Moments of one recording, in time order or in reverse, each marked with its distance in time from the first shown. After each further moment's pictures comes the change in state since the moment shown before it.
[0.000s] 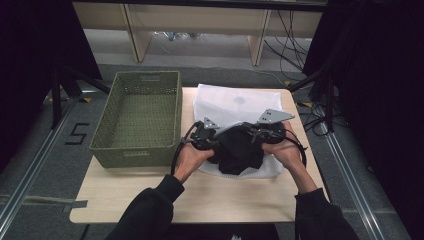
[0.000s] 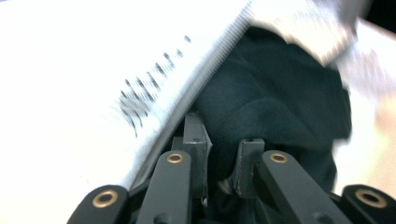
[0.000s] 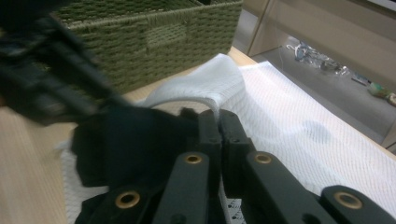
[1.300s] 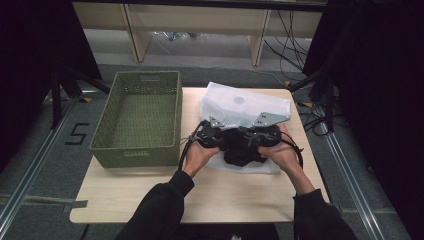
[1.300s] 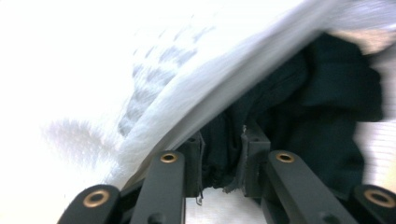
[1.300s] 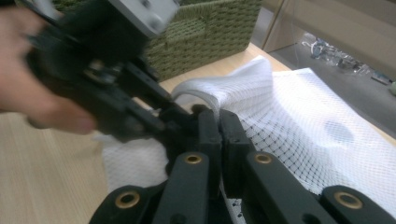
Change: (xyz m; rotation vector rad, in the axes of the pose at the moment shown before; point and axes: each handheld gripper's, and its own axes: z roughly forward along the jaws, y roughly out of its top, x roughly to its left) left arm 0.007 -0.005 0.032 0.041 0.051 0.026; right arm 0.009 -0.003 0.008 0.015 0.047 -0.016
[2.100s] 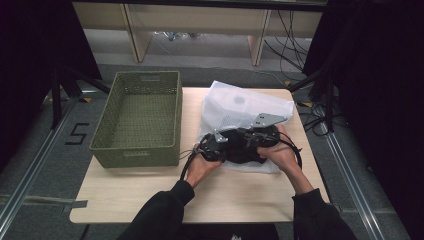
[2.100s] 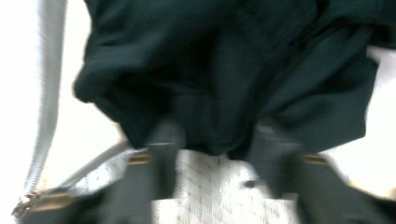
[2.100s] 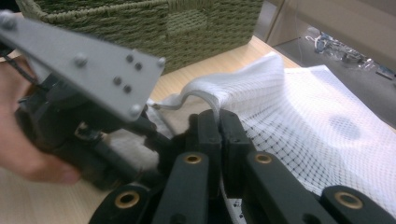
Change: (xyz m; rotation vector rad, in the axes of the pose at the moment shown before) left arm -0.024 -0.028 0.016 0.053 0.026 0.050; right arm -0.001 -0.003 0.005 0.011 -0.006 -0.009
